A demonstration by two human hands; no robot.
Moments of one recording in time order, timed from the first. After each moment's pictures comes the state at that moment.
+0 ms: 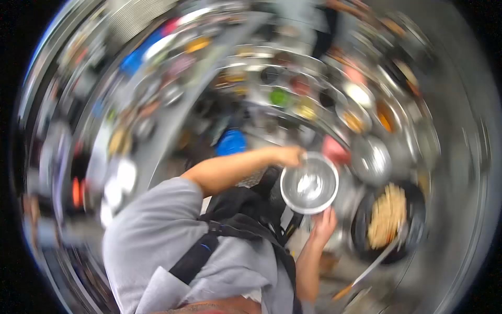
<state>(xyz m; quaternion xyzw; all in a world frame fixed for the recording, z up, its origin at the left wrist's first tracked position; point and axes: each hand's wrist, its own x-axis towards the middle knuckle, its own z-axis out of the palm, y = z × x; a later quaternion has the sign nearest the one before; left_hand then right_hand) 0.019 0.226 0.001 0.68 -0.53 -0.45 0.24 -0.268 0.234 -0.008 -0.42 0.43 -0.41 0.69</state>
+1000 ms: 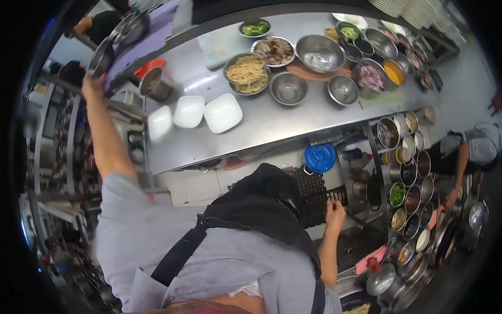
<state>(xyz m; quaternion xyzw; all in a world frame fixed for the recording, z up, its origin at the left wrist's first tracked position) 0.170 1.269 0.247 0.48 0.23 0.56 0.64 0.074 0.382 -0.097 -0.92 0.13 0.04 0.36</state>
